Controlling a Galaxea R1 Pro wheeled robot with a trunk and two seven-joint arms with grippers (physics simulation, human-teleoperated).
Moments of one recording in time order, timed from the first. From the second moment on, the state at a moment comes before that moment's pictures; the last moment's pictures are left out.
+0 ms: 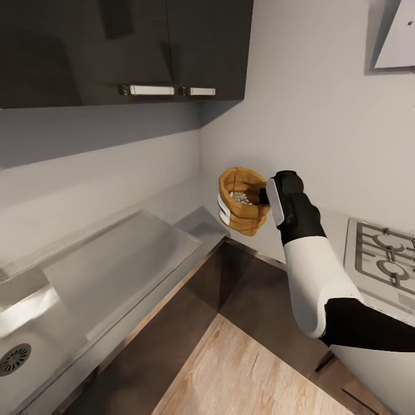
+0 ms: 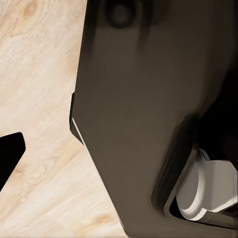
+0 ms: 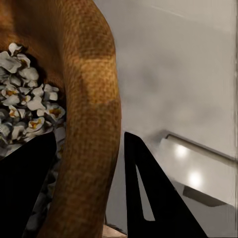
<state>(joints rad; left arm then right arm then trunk) 0.00 -0.05 0.02 -0.08 0.19 -0.08 0.09 -1.27 0.17 -0.09 -0.95 0.01 1.04 -0.41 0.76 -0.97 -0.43</state>
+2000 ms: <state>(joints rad) 0.00 -0.06 0.02 -0.08 0.19 -0.08 0.09 -1.05 0.10 -0.10 -0.72 0.03 0.84 -0.27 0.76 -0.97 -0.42</state>
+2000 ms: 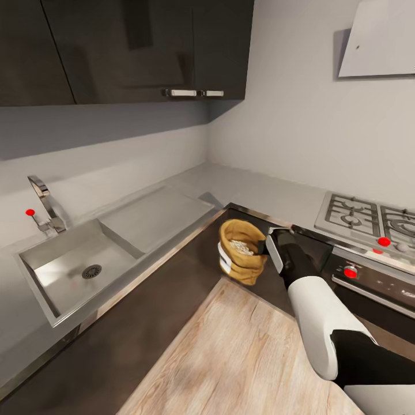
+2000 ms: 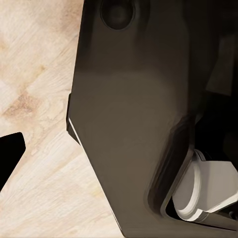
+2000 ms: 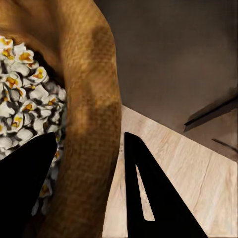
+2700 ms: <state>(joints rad) 0.00 -0.06 0.02 -0.08 0.19 -0.09 0.09 -1.05 0.10 -0.10 -0.71 0.01 0.84 -0.36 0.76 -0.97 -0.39</state>
